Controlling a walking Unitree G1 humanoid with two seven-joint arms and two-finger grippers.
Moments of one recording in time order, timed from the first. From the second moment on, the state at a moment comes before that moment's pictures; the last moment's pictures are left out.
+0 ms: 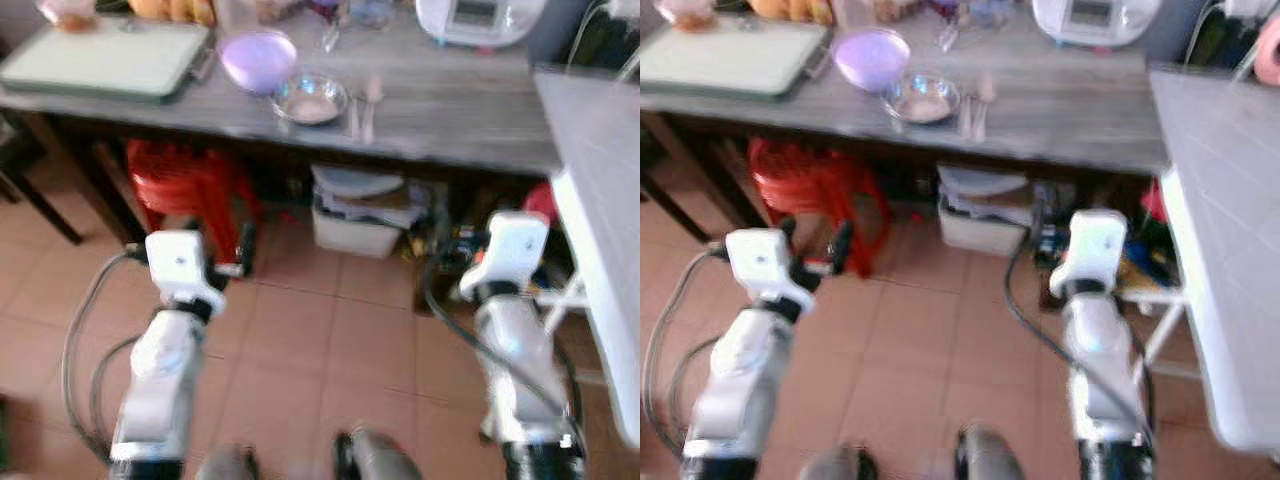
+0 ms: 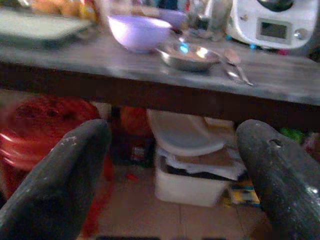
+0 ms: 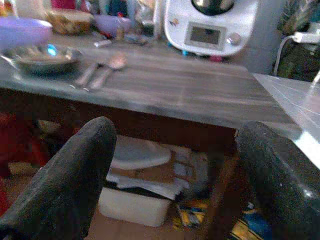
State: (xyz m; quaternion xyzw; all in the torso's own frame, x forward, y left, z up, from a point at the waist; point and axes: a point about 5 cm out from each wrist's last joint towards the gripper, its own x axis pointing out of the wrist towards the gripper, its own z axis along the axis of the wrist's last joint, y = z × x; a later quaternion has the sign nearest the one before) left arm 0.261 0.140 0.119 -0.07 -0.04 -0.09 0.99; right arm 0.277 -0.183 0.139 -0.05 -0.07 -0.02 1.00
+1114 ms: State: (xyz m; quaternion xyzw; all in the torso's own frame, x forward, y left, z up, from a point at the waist) left arm 0.258 0.149 0.125 -0.06 -0.04 -0.09 0.99; right arm 0.287 -0.172 0.150 -0.03 -0.09 0.00 1.00
